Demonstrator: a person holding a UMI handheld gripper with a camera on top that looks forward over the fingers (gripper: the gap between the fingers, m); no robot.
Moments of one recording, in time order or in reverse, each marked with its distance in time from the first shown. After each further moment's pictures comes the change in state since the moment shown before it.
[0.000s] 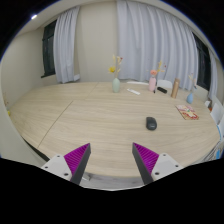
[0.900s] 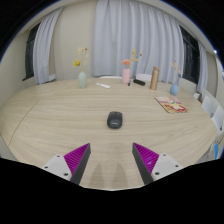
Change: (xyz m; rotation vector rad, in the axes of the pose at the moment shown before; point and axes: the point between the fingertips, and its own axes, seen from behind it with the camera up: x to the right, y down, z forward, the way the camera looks) arm 0.184 0.034 0.098 0.010 0.161 0.060
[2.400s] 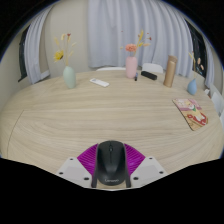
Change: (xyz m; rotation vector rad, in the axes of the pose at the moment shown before) arm 0.012 -0.078 0.191 -0.120 -0.058 0.028
